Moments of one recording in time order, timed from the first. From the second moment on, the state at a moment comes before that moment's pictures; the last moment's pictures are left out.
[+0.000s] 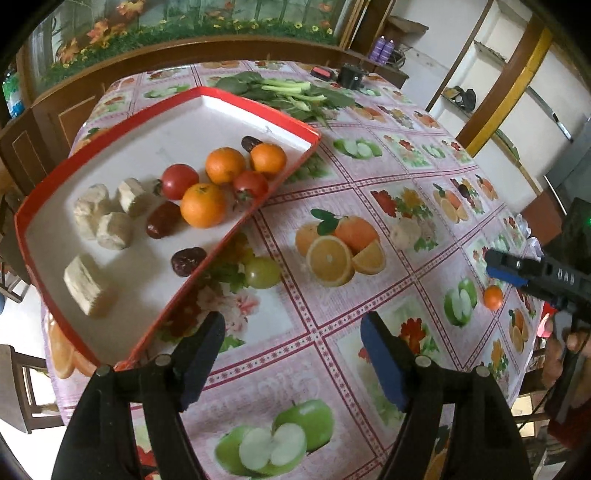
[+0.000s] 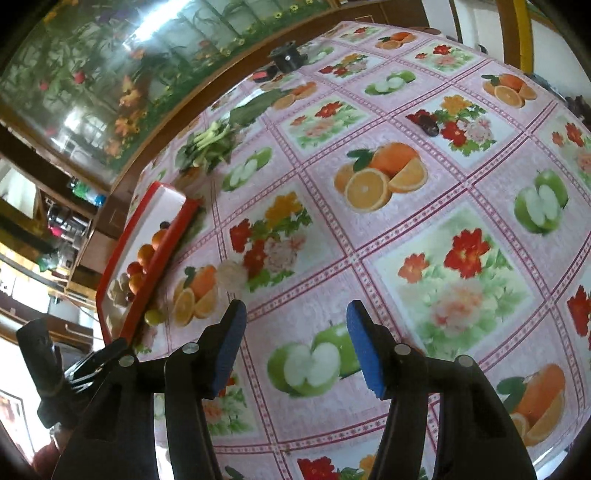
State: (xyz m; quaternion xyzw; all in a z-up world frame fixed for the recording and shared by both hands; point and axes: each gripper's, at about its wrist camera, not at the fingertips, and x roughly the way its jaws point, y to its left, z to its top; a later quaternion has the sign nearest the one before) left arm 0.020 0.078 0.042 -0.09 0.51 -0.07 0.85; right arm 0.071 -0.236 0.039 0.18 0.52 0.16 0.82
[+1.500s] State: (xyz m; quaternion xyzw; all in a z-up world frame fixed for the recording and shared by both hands) left arm 0.053 0.066 0.017 -0.06 0.54 -0.04 0.84; right arm 0.105 -0.118 0.007 -0.06 0.51 0.16 0.84
